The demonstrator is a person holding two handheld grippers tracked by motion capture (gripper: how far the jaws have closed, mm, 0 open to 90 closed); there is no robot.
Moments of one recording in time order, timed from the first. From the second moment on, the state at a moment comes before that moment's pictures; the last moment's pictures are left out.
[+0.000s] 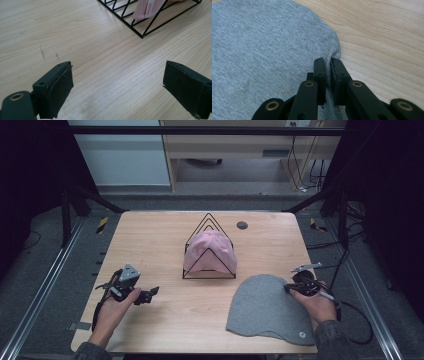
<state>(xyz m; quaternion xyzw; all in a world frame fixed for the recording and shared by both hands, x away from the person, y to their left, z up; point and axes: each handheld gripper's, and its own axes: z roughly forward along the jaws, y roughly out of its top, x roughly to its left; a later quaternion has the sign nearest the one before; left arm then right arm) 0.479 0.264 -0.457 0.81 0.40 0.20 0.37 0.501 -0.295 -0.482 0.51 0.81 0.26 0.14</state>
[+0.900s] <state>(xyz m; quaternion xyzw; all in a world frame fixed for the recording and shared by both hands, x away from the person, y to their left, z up) 0.480 0.261 -0.458 0.82 0.40 0.20 0.37 0.489 -0.270 -0.432 0.45 0.82 0.32 0.17</state>
